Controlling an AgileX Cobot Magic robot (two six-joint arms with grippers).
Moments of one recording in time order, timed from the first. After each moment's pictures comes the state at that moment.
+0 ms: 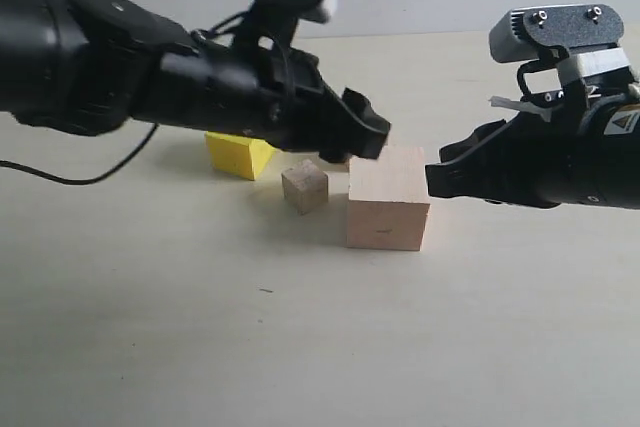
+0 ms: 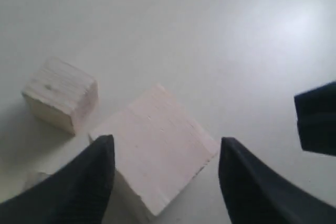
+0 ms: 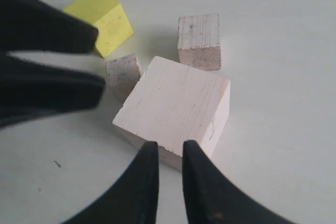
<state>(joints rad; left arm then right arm) -0.74 1.74 -1.05 -1.37 0.24 1.28 0.52 1.23 -0.54 0.52 0.13 -0.30</state>
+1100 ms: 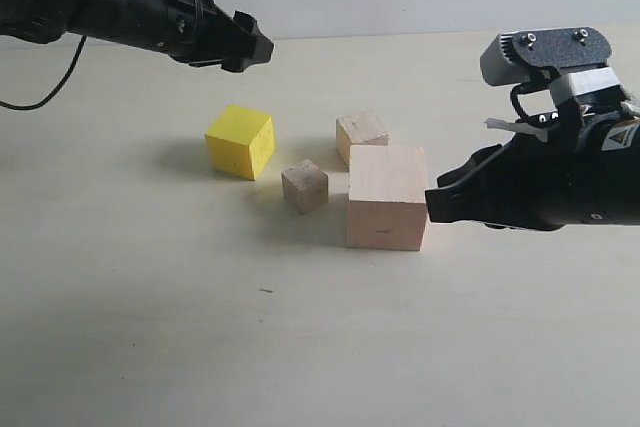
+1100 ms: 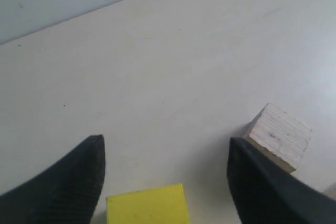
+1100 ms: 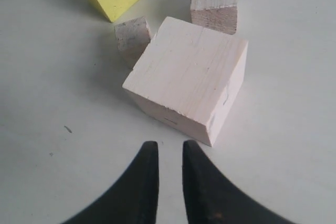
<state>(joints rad) -0.40 1.91 -1.29 -1.07 0.27 1.11 0.52 1.23 -0.54 0.52 0.23 -0.30</state>
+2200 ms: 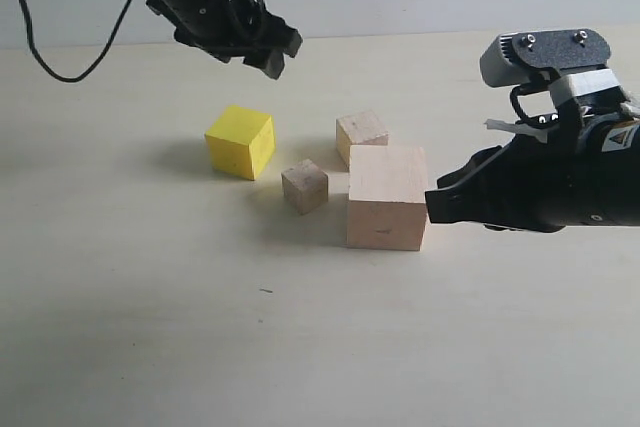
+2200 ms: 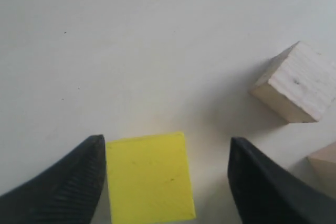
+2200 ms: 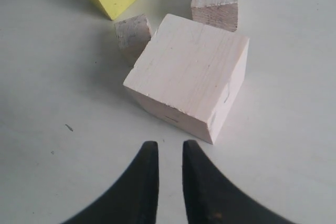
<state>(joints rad) -0.50 2.08 -1.72 -0.04 0.79 0.07 0.52 1.23 -0.54 0.53 0.23 -0.30</state>
